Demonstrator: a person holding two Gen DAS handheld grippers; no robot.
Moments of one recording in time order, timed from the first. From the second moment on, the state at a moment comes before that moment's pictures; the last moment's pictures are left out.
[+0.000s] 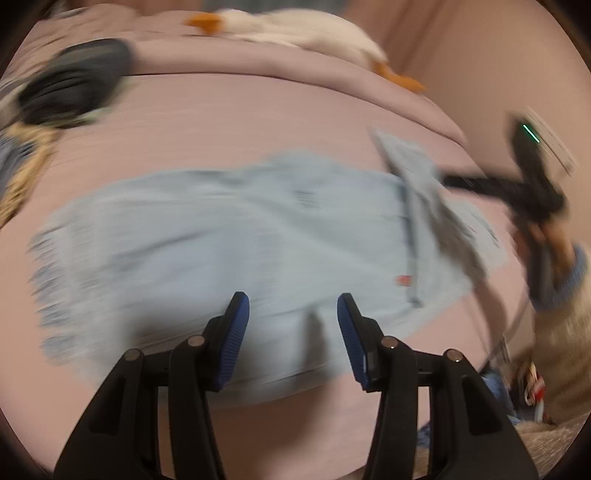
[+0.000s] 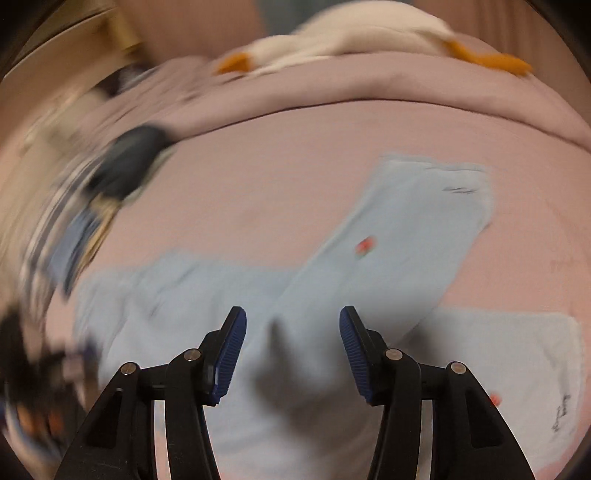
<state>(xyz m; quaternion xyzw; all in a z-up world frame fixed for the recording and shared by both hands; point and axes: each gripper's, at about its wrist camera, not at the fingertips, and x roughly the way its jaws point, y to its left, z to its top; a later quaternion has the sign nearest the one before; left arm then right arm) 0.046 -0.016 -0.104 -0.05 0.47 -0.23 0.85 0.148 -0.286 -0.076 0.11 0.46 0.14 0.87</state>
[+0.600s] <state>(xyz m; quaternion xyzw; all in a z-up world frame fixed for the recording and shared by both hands) 0.061 -0.186 -0.138 0.10 0.50 -0.35 0.79 0.241 -0.279 -0.118 0.05 0.54 0.03 0.84</state>
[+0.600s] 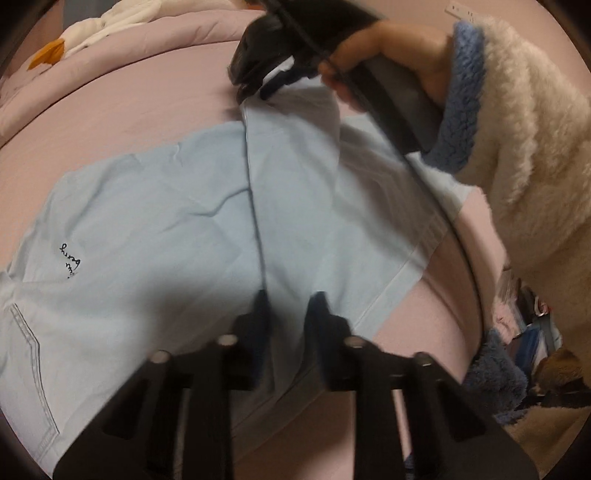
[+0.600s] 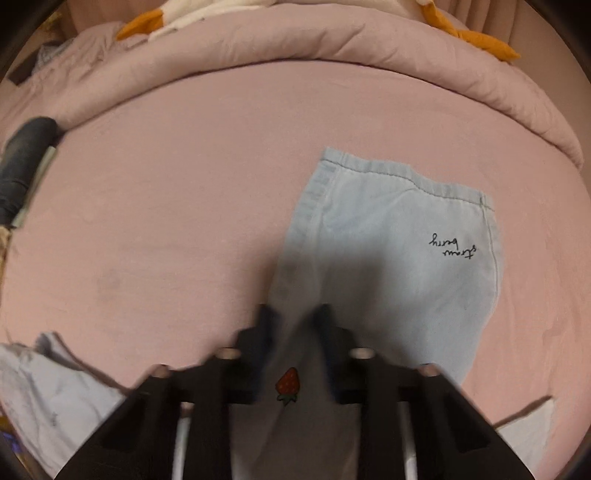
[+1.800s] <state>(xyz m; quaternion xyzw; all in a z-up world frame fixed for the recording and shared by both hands) 0.055 -0.192 -0.138 0.20 0.47 -0.35 0.79 0.021 -0.466 -0.149 0.48 0.35 -0.06 0.80</state>
